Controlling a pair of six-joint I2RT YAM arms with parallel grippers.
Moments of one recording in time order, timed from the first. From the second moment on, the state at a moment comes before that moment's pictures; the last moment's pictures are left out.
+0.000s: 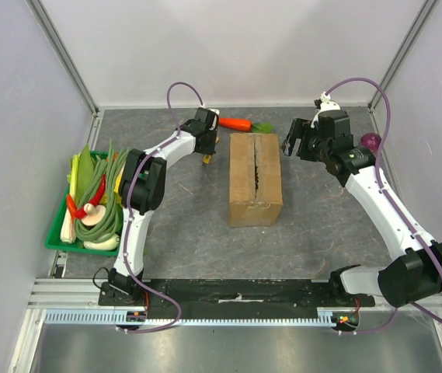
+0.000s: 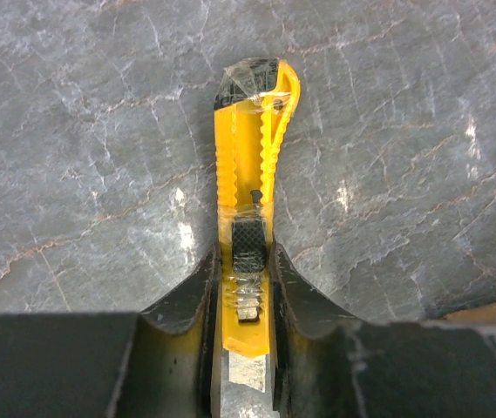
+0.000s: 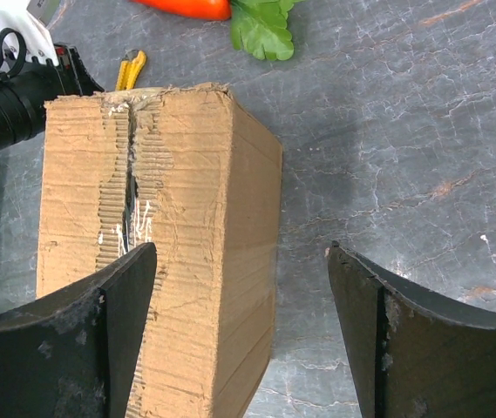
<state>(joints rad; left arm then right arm) -0.42 2.31 1.82 -0.41 -0.10 -0.16 0.28 1.31 1.25 -0.52 0.01 0.41</state>
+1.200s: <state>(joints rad) -0.55 1.55 1.40 -0.43 0.46 -0.15 0.41 1.49 1.37 -0.28 -0.35 0.50</state>
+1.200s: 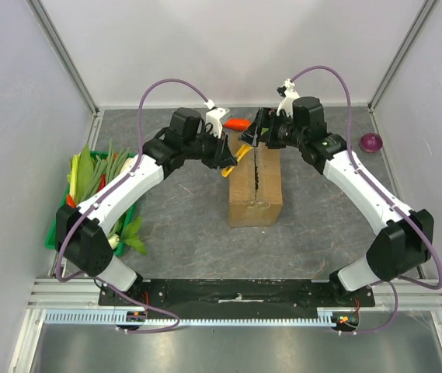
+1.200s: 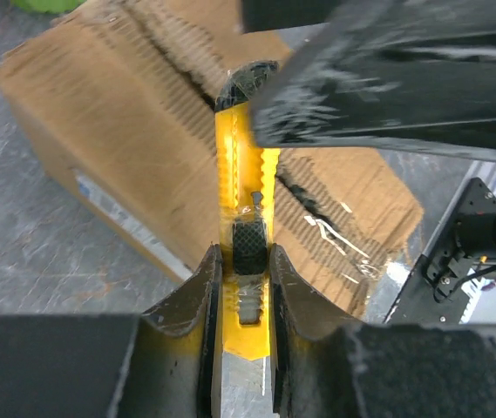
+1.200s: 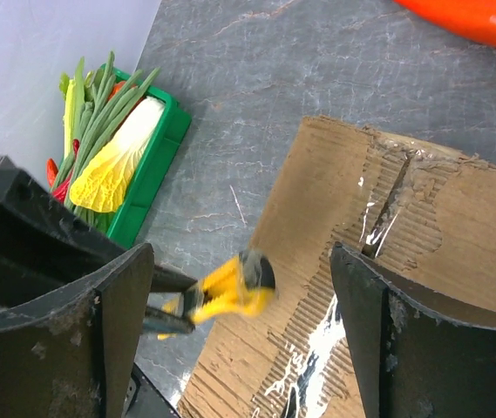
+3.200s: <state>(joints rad) -0.29 1.32 0.99 0.78 0.87 -1.25 0.41 1.28 1.21 0.46 -0.42 0.85</state>
